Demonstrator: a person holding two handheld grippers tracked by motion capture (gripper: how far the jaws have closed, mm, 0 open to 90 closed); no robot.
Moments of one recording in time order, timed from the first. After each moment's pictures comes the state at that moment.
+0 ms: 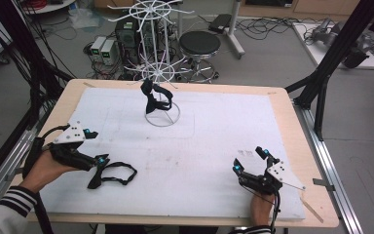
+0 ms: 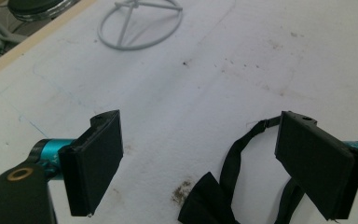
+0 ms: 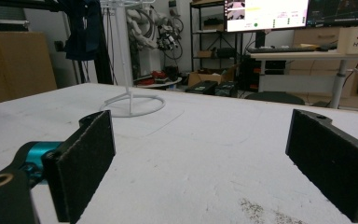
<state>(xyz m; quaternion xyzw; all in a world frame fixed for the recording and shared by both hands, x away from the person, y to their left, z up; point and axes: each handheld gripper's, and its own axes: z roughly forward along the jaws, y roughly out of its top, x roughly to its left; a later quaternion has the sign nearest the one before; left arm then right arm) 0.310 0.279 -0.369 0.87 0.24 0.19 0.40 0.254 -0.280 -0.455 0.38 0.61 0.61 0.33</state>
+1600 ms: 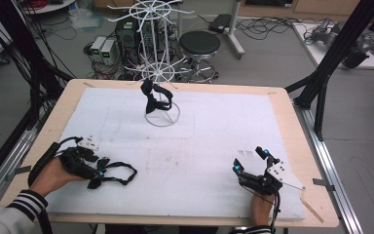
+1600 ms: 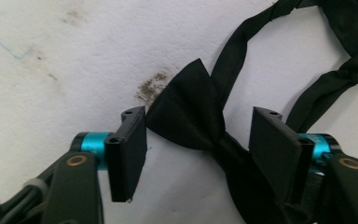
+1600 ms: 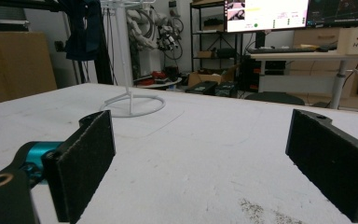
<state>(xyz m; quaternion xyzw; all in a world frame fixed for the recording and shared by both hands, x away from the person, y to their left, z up) 0.314 0.272 -0.413 0.91 0.33 0.08 0.23 0.254 -0.280 -0.455 0.38 0.61 0.61 0.33</state>
